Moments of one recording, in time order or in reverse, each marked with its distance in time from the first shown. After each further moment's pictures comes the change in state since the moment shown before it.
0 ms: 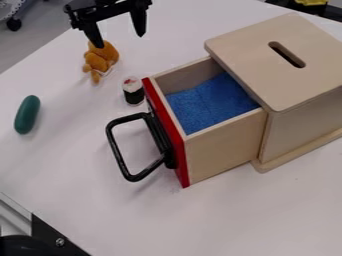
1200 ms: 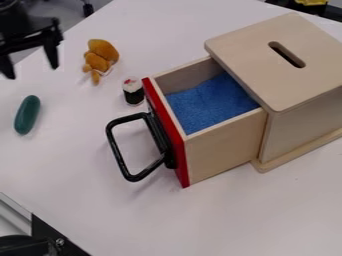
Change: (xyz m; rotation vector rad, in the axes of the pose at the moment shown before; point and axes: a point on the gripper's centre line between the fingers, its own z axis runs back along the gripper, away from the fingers) arm 0.007 0.134 -0.011 0.148 -0.007 0.019
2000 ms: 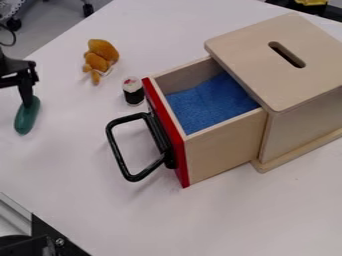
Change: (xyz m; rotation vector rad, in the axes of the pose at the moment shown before) arm -0.013 0.041 -0.052 0.129 0.108 0.005
